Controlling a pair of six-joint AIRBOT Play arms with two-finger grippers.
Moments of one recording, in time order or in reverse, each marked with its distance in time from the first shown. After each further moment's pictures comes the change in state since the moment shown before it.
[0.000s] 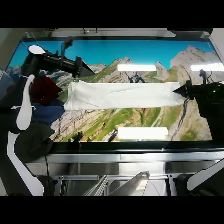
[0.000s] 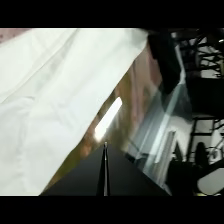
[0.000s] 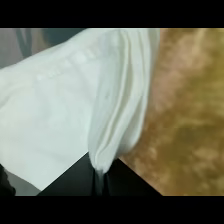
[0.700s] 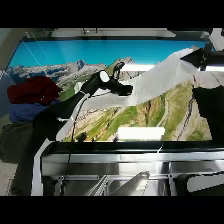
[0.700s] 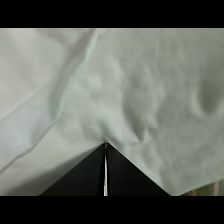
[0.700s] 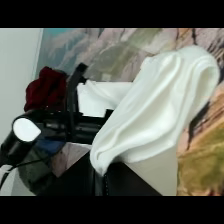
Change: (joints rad) left arm -0.488 -0.180 0.009 0.360 0.613 -0.233; right arm 0.114 0.352 0.103 0.190 0.154 0.118
